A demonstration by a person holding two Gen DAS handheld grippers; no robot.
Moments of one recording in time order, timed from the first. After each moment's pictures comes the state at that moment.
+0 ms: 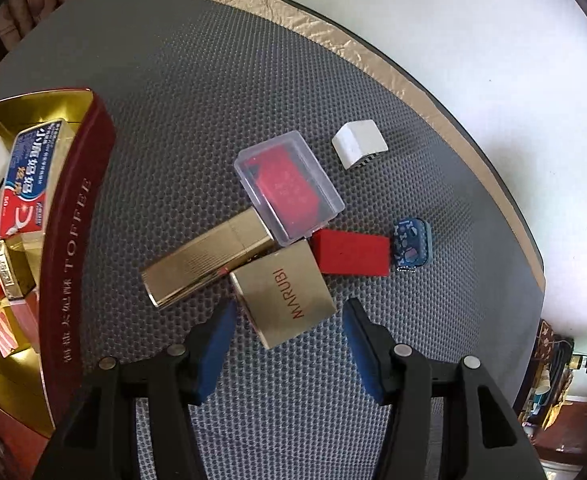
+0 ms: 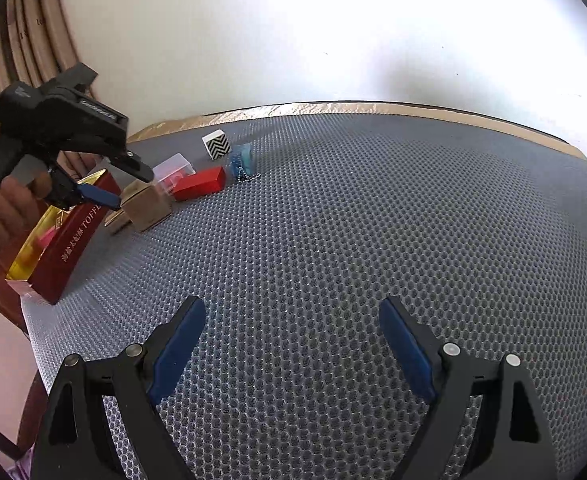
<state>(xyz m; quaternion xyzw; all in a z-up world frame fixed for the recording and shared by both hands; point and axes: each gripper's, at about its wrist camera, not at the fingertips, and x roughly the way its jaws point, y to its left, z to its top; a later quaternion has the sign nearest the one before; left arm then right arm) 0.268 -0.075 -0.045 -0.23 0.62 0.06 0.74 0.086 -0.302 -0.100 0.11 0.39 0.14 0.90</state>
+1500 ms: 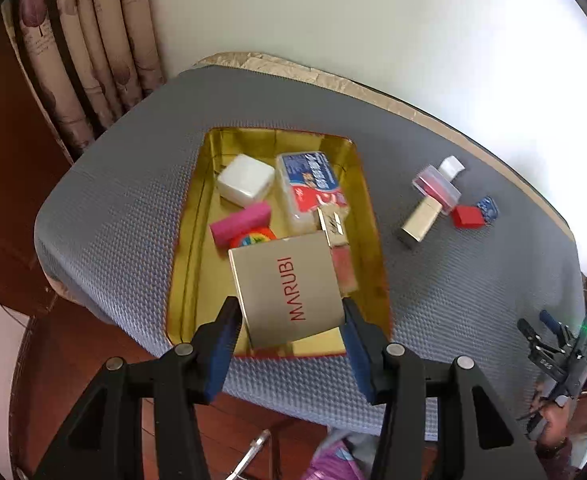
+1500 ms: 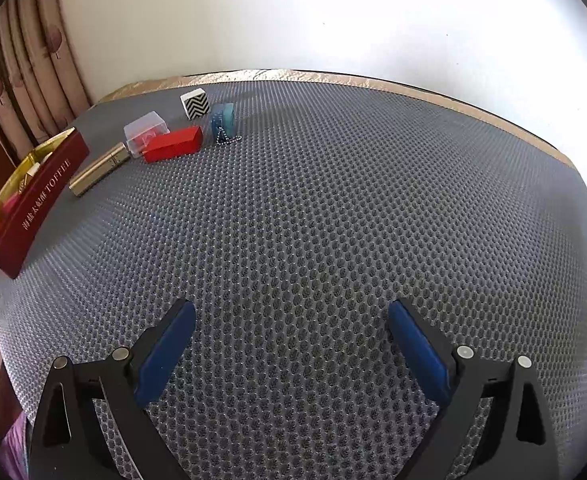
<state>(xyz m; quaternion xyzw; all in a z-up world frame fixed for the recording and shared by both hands) 0.065 0.085 0.031 -0.10 0.52 0.09 0.84 0.107 -0.279 -0.115 0.04 0.44 0.10 0.89</state>
